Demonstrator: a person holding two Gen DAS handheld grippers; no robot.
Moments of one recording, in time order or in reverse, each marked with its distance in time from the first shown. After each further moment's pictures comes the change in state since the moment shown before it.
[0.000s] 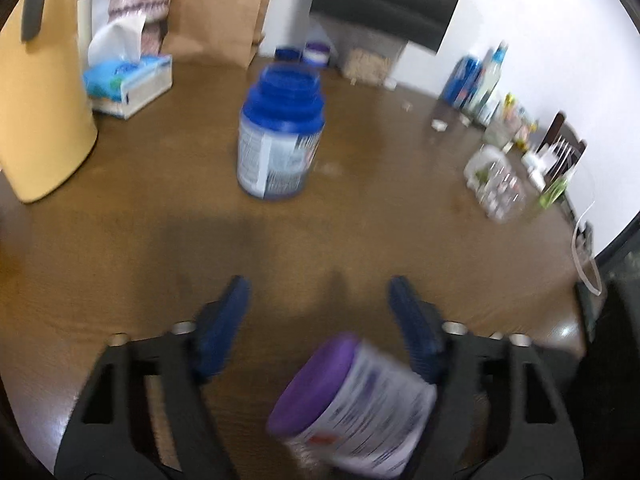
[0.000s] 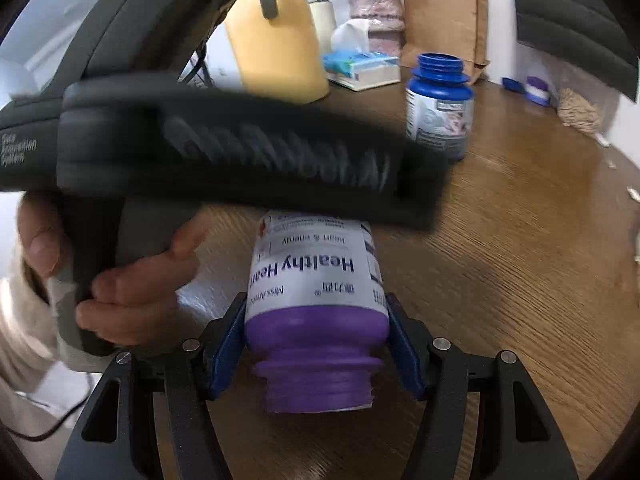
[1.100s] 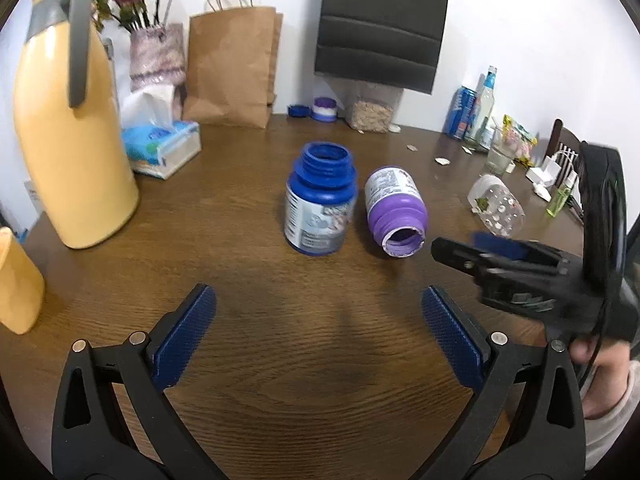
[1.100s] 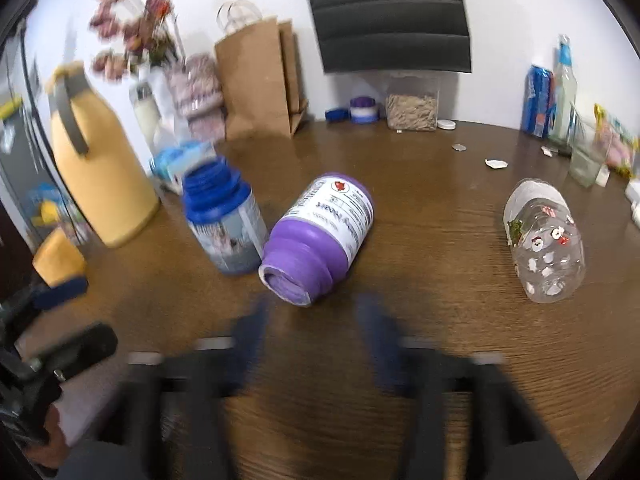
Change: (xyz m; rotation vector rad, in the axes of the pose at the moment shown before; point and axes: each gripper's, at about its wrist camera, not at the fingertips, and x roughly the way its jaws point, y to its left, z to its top) left arm -0.049 0.003 0.000 0.093 -0.216 0.083; right arm -0.034 -0.104 0.029 0.444 -0.261 -0.268
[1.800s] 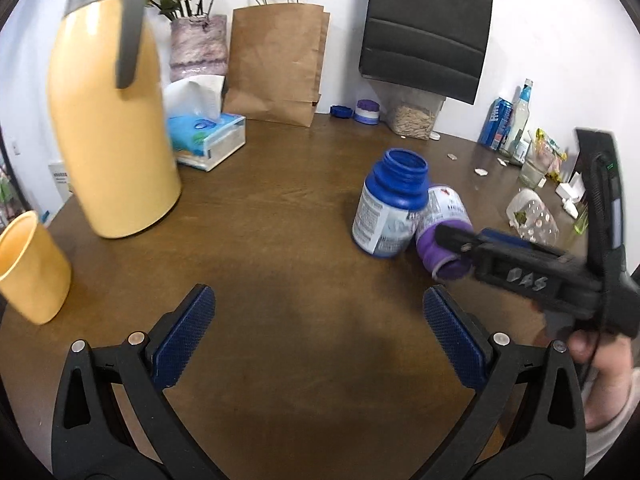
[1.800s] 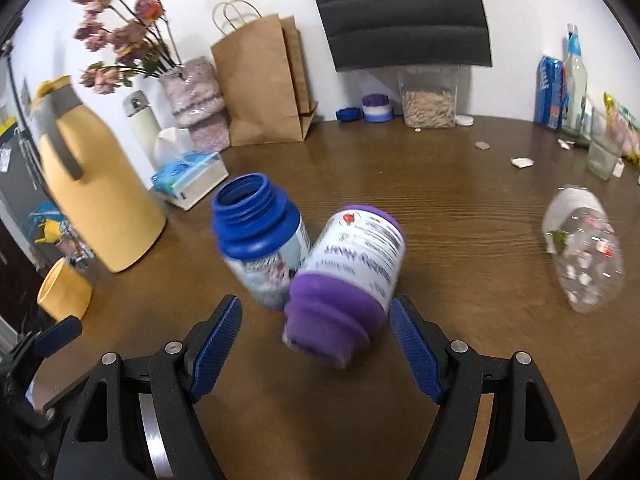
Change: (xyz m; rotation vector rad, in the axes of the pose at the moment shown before) left arm 0.005 0.035 0.003 -0.071 0.010 0.067; right arm 0.044 0.036 0.019 0.002 0.056 -0.058
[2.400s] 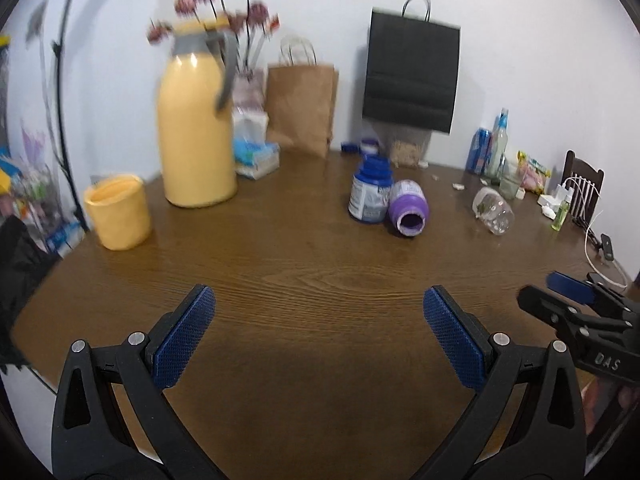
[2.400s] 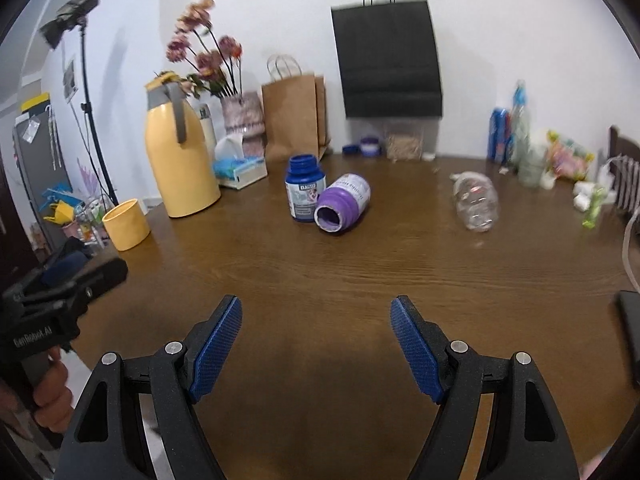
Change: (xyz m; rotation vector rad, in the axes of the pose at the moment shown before) left arm -0.129 -0.015 -0.101 -0.024 -0.170 0.055; right arm -0.182 0.028 -0.142 -0.112 -0.180 -0.006
